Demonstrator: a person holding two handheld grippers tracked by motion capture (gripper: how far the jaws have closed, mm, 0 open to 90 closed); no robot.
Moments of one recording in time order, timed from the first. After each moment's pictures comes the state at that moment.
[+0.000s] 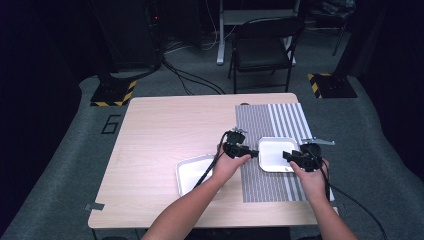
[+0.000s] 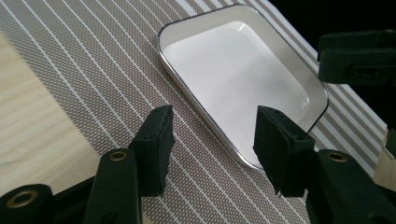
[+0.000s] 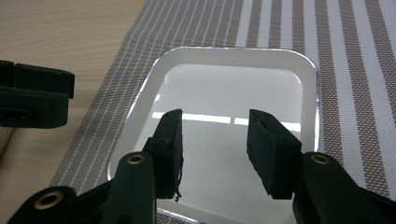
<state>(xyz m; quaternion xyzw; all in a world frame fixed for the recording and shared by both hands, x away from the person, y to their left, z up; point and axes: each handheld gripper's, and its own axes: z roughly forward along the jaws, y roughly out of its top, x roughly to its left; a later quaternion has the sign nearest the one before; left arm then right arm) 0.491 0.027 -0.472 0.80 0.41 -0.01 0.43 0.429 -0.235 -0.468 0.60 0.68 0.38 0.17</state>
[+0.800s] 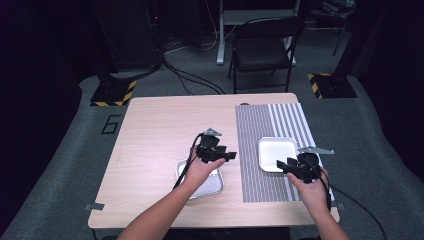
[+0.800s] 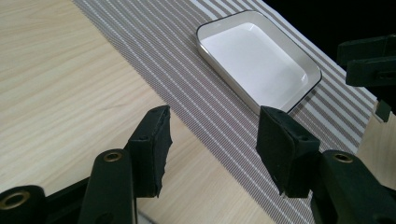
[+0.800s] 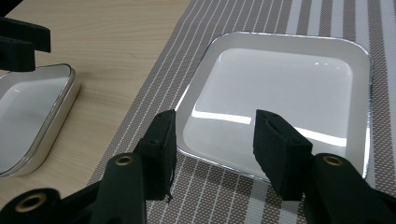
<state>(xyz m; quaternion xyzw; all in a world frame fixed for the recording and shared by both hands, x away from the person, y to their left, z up) 0.460 0.109 -0.448 0.80 0.40 0.03 0.44 0.391 -0.218 -0.458 0.56 0.71 0.41 0.15</state>
